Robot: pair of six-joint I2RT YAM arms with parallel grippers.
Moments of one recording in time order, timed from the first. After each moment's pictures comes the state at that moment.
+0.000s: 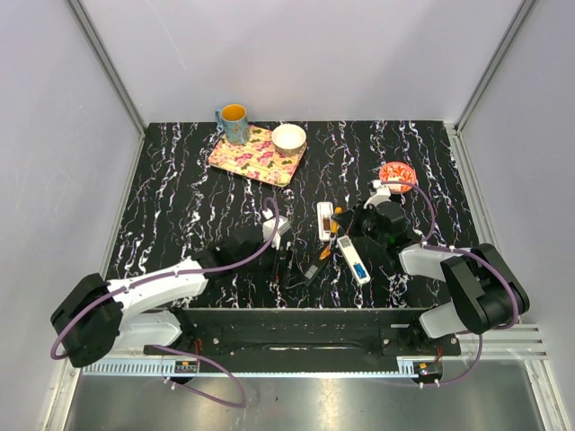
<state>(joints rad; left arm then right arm) -0.87 1.16 0.54 0.02 0.29 -0.49 0.39 1.44 0.44 0.67 -0.20 0.54</state>
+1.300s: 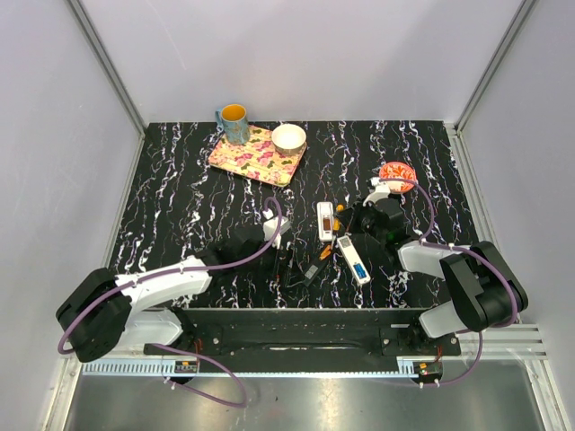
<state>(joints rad) -0.85 1.21 0.53 0.06 0.29 -0.49 0.39 1.46 0.48 0.63 -0.16 0.50</state>
